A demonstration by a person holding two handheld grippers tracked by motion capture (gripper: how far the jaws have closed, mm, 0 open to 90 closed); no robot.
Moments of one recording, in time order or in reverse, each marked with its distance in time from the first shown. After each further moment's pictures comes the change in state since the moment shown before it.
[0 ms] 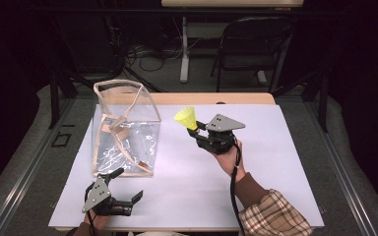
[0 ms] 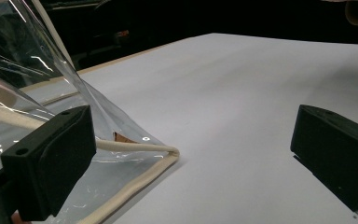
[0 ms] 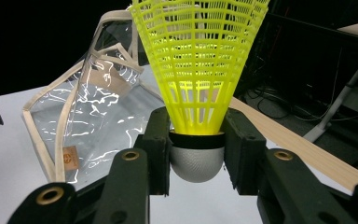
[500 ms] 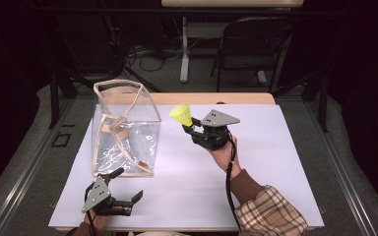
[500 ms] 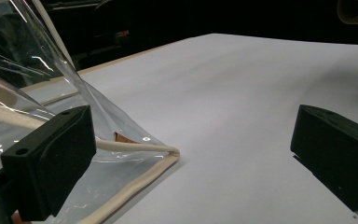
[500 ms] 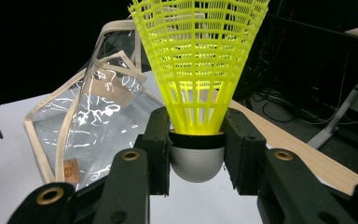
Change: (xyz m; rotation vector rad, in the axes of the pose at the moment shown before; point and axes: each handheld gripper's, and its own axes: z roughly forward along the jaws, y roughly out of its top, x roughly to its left) left arm 0.000 0.000 0.000 -0.001 0.001 -0.001; right arm 0.000 0.009 0.014 -0.007 0.019 0.005
